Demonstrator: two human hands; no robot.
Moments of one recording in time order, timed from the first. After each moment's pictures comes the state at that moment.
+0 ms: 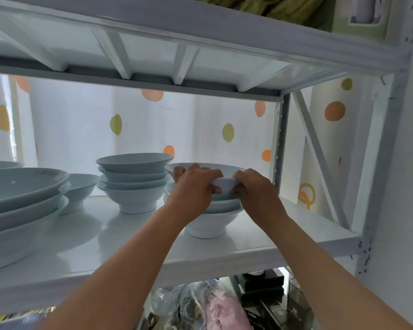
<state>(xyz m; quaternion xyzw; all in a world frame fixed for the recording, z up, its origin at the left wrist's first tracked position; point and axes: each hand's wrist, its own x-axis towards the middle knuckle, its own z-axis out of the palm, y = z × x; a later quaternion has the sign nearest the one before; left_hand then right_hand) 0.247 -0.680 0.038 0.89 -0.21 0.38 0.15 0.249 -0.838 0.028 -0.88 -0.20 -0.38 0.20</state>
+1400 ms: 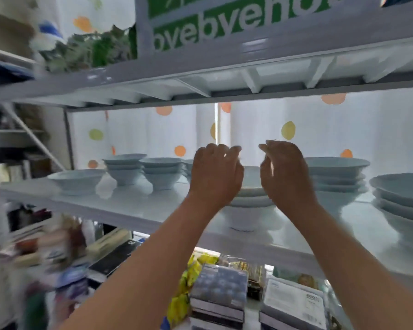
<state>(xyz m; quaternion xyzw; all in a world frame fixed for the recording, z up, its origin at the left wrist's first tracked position) 0.064 -0.377 0.060 0.84 0.07 0.53 -0.09 0.139 -0.503 0.056 -0.71 -0.37 -0.50 0.33</state>
